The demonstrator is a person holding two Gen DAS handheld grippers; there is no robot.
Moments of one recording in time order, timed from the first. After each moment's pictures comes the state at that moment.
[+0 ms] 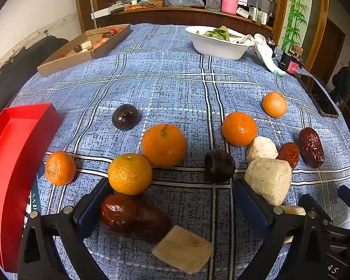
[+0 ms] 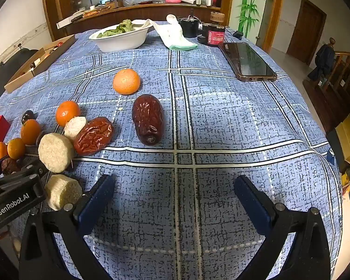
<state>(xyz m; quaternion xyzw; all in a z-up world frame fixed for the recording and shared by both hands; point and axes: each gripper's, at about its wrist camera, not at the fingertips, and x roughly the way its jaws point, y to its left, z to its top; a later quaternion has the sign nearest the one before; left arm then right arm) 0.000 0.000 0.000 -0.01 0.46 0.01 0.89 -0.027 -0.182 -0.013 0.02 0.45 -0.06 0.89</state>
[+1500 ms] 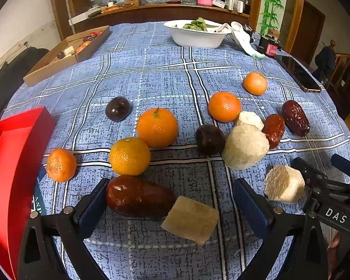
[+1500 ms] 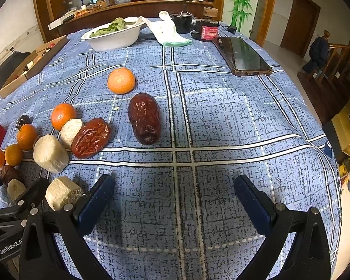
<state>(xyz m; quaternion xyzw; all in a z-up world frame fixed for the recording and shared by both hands) -0.018 0.003 0.002 0.03 0.47 -0.06 0.88 -0.024 -0.183 -0.012 0.03 0.46 -0.08 0.88</state>
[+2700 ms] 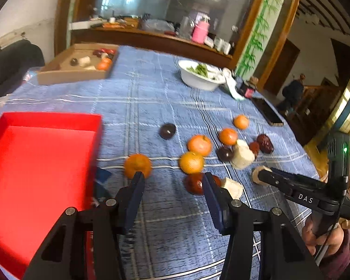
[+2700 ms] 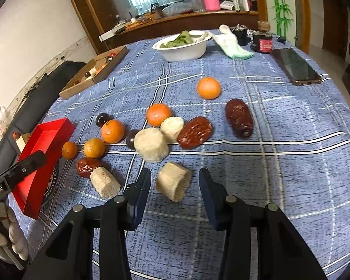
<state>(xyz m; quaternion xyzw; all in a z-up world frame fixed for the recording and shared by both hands) -0.057 0.119 0.048 -0.07 0.40 -0.17 0.90 -0.057 -0.130 0.008 0.09 0.43 0.08 0.90</state>
